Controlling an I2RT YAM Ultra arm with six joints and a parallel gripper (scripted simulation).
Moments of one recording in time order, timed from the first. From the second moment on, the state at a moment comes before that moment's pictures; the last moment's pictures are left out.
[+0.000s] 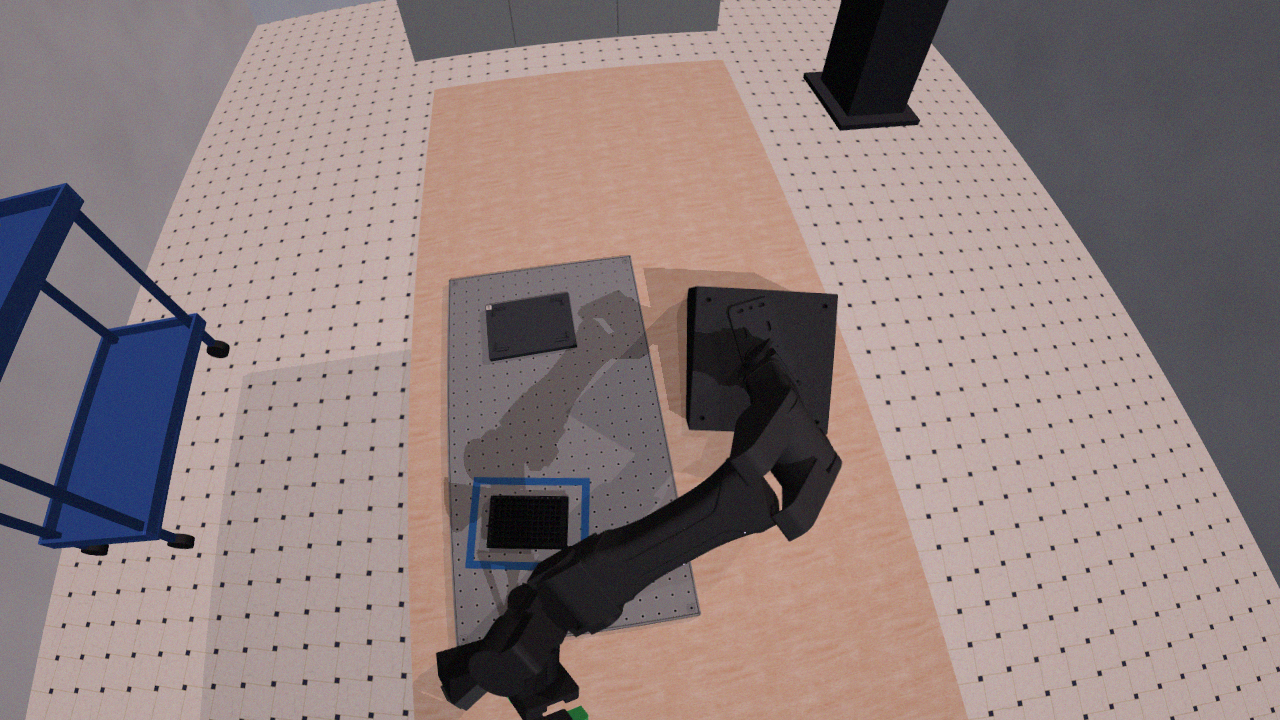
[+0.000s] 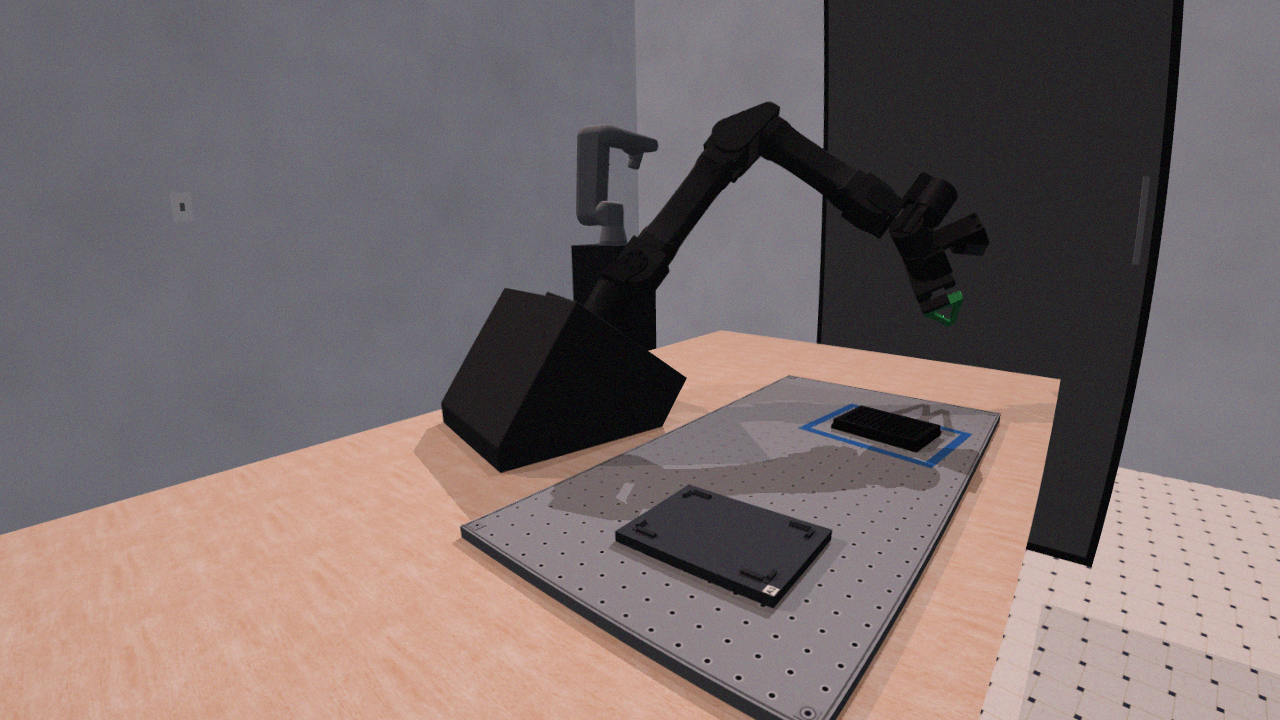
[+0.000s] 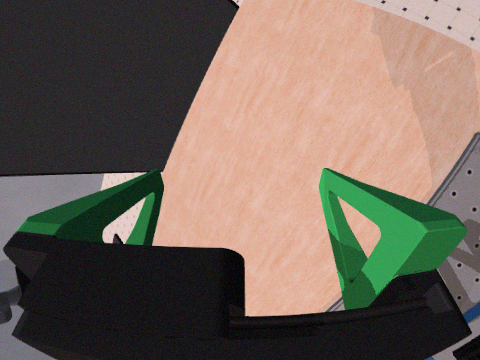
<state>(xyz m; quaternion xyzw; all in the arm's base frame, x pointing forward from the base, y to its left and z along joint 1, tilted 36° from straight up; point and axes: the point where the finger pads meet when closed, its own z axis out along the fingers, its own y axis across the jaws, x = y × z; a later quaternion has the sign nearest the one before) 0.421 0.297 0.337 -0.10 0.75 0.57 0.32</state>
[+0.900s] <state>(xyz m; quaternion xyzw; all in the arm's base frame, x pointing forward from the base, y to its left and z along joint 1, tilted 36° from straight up) 0.457 0.239 0.253 -0.01 0.84 0.48 0.27</state>
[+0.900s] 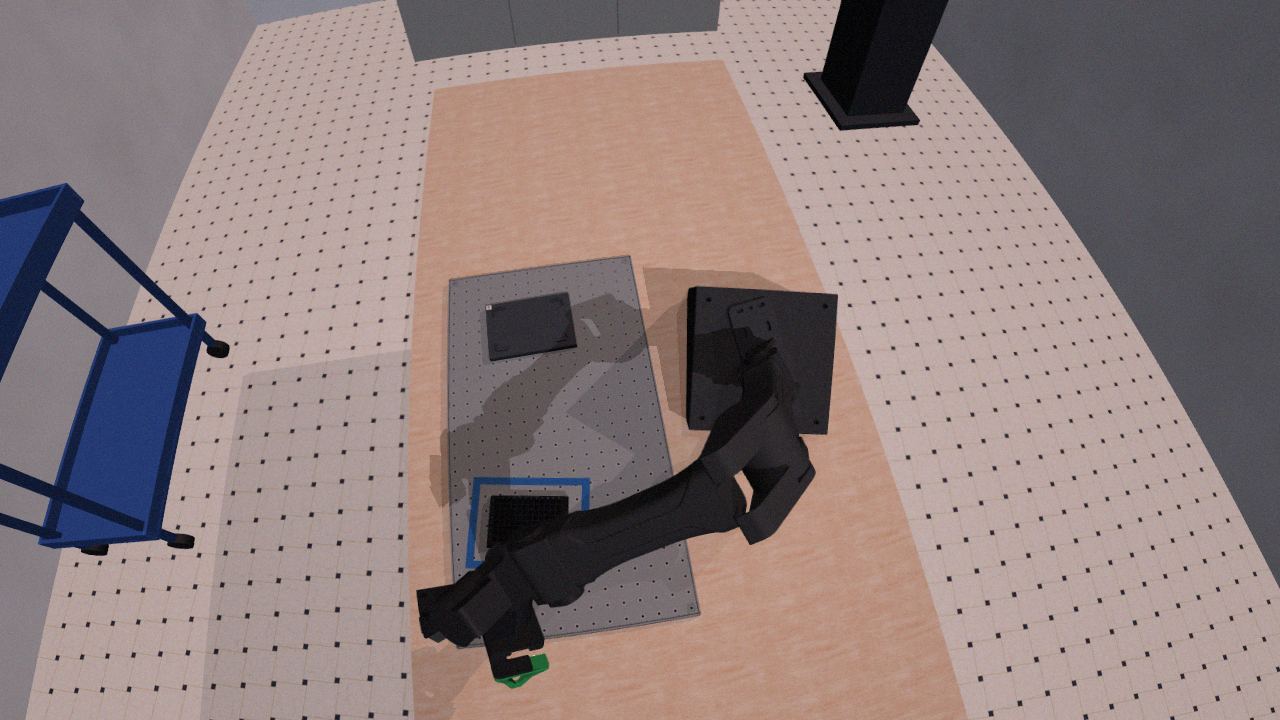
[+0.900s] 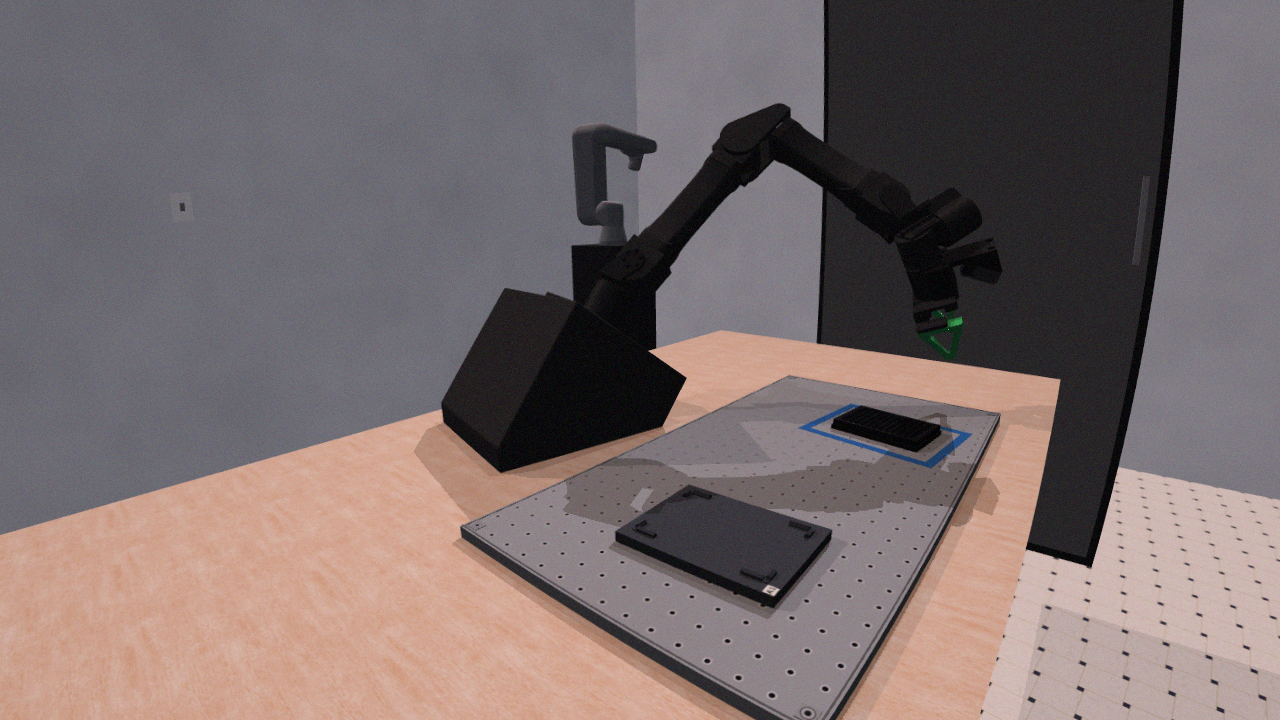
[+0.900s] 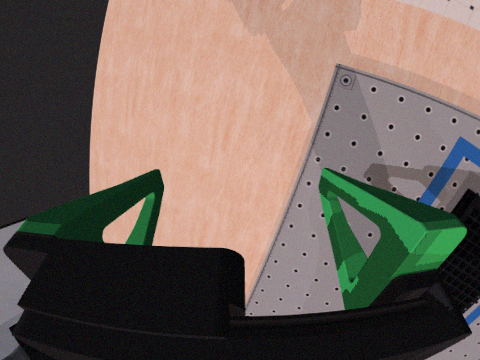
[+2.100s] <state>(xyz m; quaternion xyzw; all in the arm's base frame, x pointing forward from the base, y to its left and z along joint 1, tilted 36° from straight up) 0.452 0.152 0.165 0.08 0.91 0.37 0.16</state>
